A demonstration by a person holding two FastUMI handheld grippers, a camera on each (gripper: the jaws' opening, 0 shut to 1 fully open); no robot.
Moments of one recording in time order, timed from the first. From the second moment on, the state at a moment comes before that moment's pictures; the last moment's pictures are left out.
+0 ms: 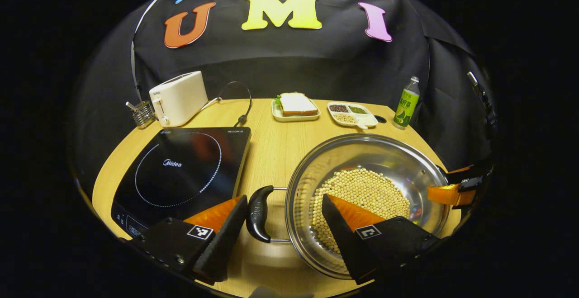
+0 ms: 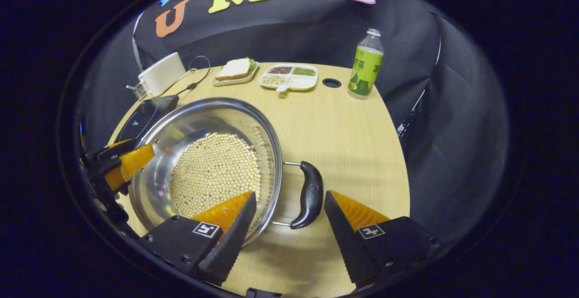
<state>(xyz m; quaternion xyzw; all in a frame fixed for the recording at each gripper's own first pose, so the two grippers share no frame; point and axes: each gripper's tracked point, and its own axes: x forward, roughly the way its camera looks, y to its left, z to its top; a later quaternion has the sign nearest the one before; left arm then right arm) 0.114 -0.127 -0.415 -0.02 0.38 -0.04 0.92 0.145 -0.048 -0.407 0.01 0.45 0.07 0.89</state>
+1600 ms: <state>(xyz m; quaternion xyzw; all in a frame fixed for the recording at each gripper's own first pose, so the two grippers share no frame) 0.074 -0.036 -0.359 -0.01 0.37 -0.05 0.93 0.083 0.026 -0.343 0.06 0.44 0.05 0.89</state>
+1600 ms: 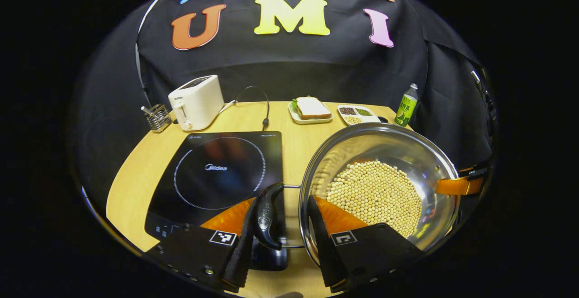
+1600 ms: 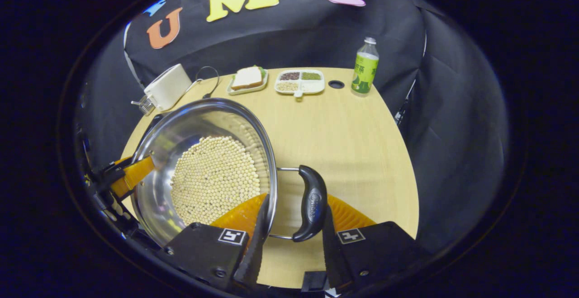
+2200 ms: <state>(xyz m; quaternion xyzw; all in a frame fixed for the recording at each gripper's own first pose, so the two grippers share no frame) 0.026 0.104 -0.350 -0.01 0.38 0.01 0.93 0.058 0.161 -0.339 0.05 0.45 0.10 0.89</state>
